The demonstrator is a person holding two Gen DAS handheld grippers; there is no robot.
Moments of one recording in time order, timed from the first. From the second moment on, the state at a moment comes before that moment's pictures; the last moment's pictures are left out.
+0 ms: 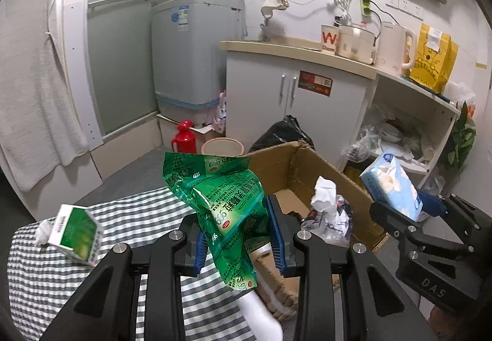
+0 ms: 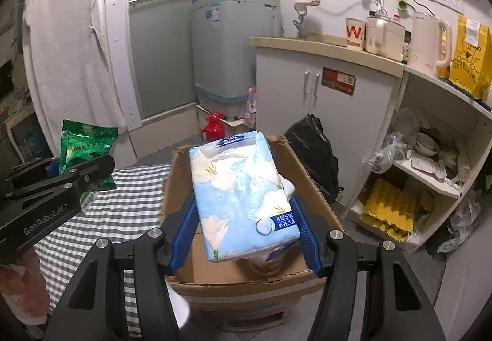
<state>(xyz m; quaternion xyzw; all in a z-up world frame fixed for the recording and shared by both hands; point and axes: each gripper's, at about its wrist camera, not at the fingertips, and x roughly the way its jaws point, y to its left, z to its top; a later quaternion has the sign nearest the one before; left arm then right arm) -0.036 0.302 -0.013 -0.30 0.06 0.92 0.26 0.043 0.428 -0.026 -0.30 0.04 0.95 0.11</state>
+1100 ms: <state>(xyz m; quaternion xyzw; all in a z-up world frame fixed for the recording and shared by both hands) -0.091 0.399 -0.092 -0.37 0.10 0.87 0.30 -0.012 0.492 -0.107 -0.39 0.05 0.91 0.11</state>
